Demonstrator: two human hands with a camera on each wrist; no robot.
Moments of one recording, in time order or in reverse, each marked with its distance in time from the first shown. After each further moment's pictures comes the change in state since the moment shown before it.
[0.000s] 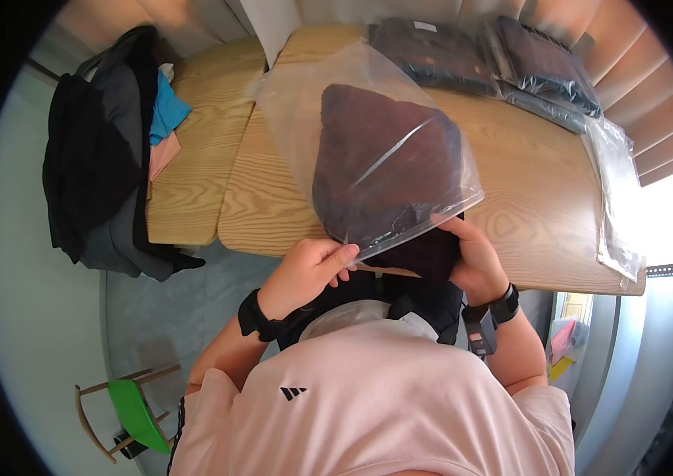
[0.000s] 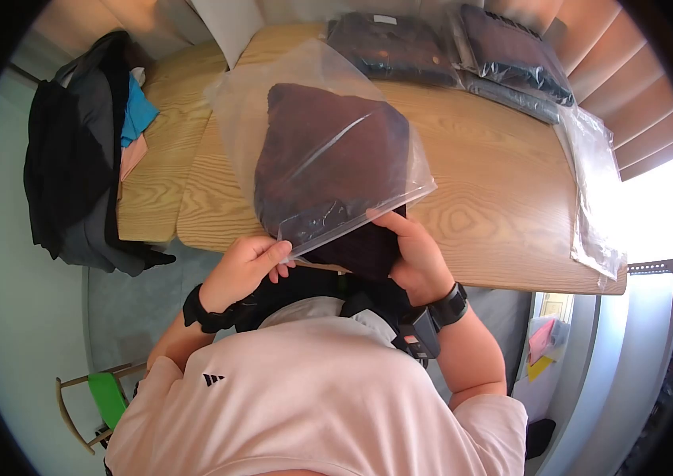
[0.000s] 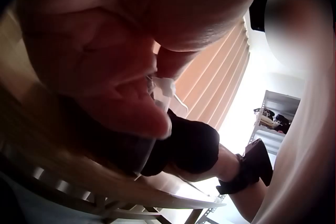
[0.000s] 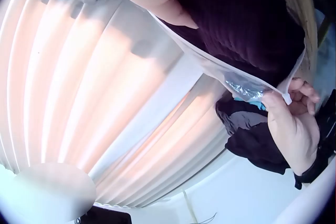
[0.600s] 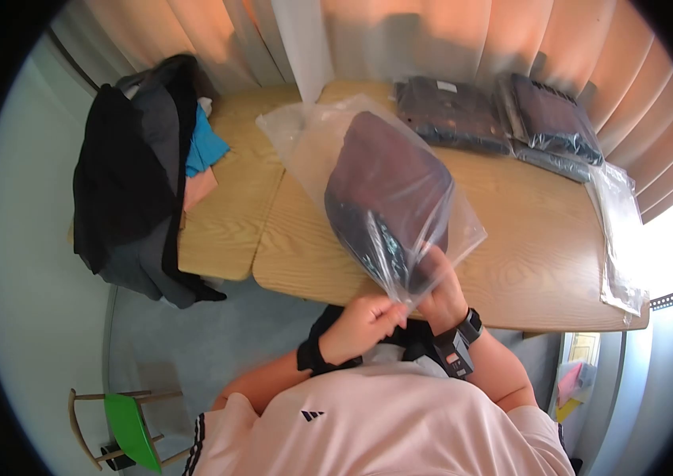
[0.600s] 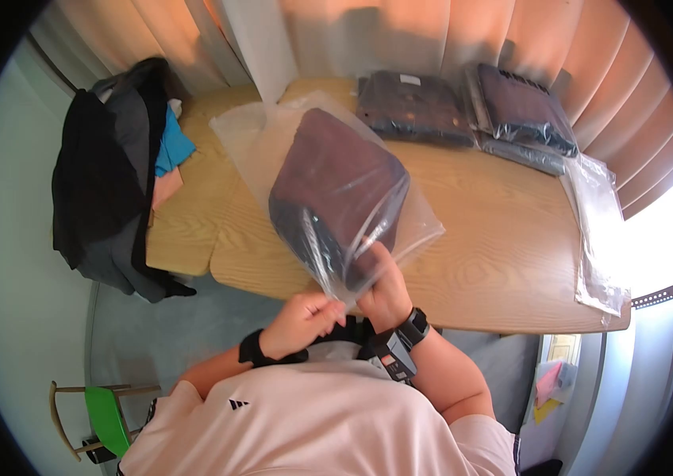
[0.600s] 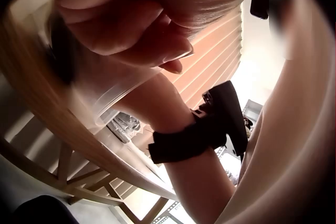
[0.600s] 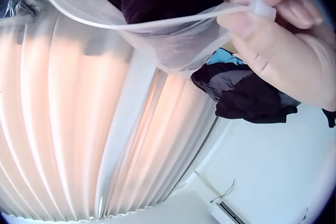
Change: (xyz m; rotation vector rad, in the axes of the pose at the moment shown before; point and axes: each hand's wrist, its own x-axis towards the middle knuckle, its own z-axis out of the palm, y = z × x) left_hand -0.005 -0.001 0.028 -0.160 -0.039 0.127; right_hand 0.057 0.045 0.035 0.315 -0.260 -0.146
